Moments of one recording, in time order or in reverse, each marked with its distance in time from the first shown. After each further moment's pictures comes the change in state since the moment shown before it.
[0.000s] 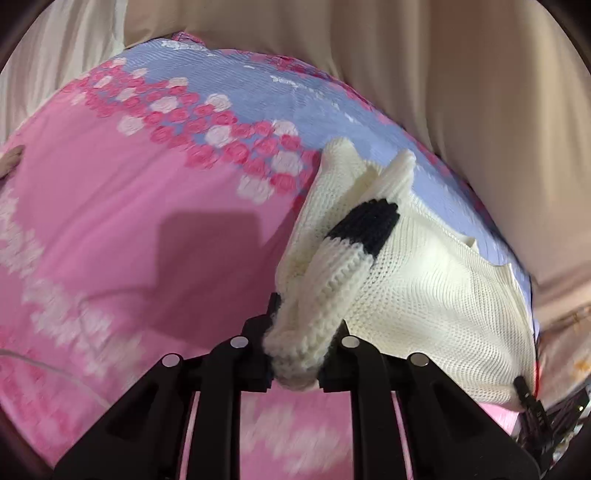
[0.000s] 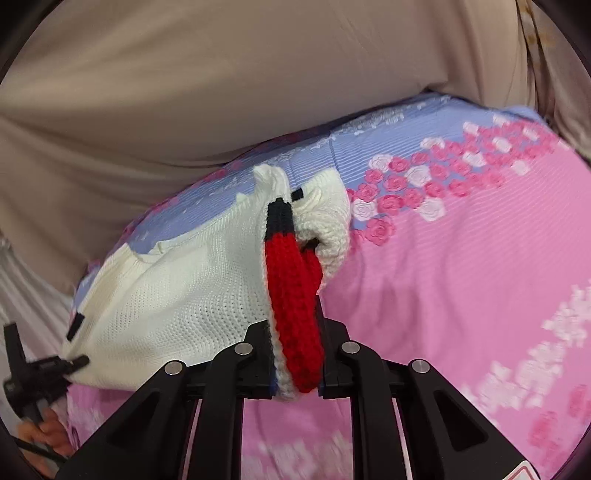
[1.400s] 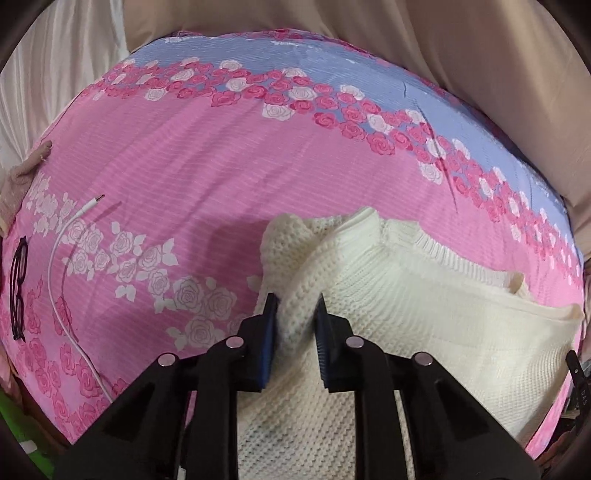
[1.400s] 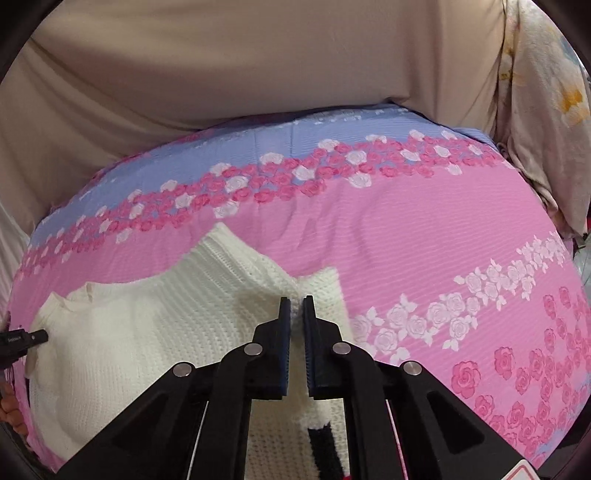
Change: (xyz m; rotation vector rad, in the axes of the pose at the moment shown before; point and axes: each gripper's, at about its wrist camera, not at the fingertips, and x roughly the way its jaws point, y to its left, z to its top) left arm 0.014 -0.003 -0.073 0.161 0.034 0.170; right arm -0.036 -0.034 -0.078 -0.135 0.007 -0.224
